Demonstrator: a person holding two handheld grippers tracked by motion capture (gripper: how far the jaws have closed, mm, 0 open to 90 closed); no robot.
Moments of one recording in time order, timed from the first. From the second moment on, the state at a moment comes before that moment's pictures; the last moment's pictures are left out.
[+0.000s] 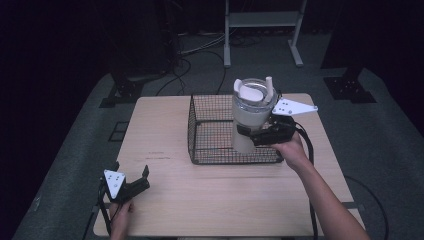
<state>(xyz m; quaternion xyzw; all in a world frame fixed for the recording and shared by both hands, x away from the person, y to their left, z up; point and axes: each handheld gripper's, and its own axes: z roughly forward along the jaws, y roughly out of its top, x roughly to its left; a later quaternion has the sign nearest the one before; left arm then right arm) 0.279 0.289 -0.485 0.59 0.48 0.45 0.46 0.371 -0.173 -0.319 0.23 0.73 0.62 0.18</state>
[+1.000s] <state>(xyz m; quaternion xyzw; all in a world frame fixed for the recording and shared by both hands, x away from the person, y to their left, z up) 0.279 0.290 -0.485 0.59 0.48 0.45 0.46 0.451 -0.117 -0.320 0.24 0.75 0.59 0.17</state>
